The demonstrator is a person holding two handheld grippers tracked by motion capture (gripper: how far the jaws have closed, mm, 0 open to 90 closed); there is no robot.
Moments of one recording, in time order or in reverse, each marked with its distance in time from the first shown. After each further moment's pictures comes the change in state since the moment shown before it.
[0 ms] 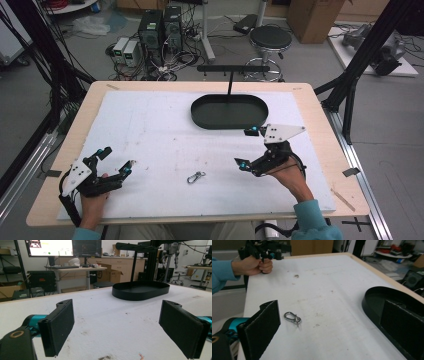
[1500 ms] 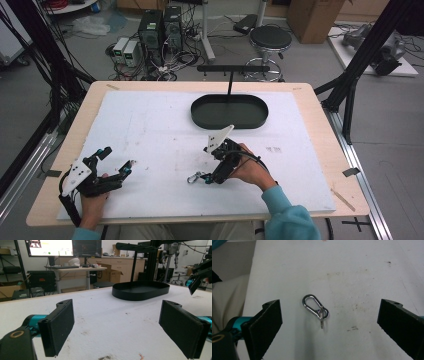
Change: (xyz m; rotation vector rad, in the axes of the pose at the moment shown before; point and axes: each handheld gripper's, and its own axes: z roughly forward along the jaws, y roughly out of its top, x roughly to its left) left arm 0.000 0.000 0.000 -0.001 0.000 -0.004; right arm 0.019 0.008 0.119 0.408 0.252 -0.105
